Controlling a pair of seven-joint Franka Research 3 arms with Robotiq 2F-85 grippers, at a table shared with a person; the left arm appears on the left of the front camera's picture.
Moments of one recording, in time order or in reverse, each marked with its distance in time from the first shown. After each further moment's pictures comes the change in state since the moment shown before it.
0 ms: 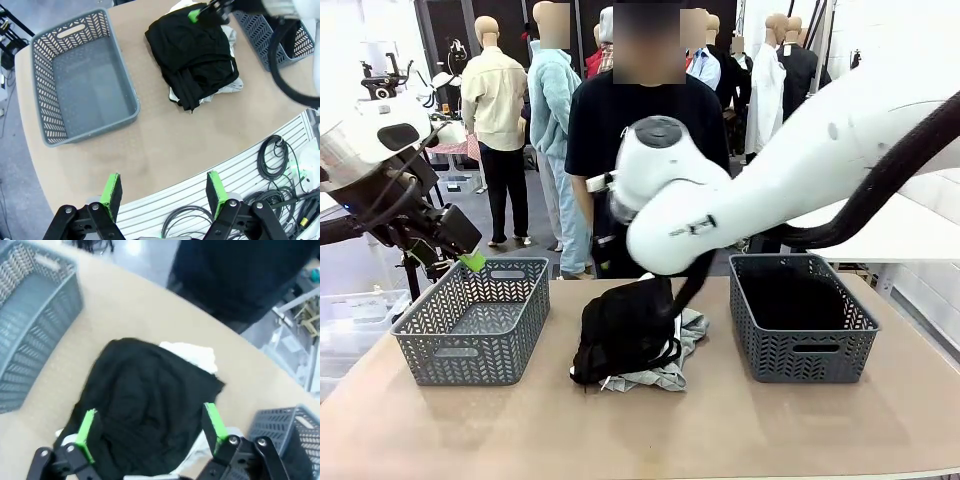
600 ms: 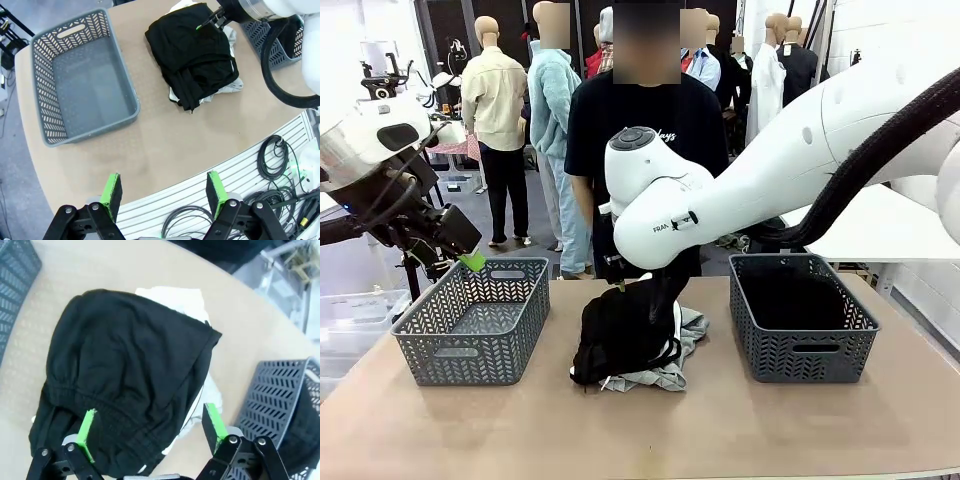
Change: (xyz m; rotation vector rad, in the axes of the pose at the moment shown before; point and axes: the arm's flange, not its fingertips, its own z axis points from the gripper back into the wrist) left arm 0.000 0.000 0.000 0.000 0.000 0.000; right arm -0.017 -0.025 -0.038 -0.088 0.254 -0.132
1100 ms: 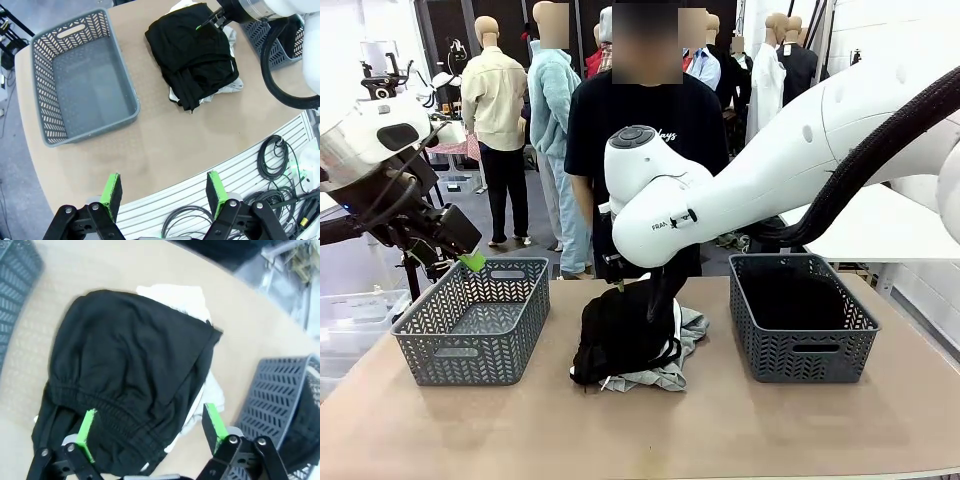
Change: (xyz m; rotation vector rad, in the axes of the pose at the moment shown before) left arm 0.000 0.000 0.000 0.000 0.000 0.000; right arm 0.000 0.002 0.001 -0.010 0.008 -0.017
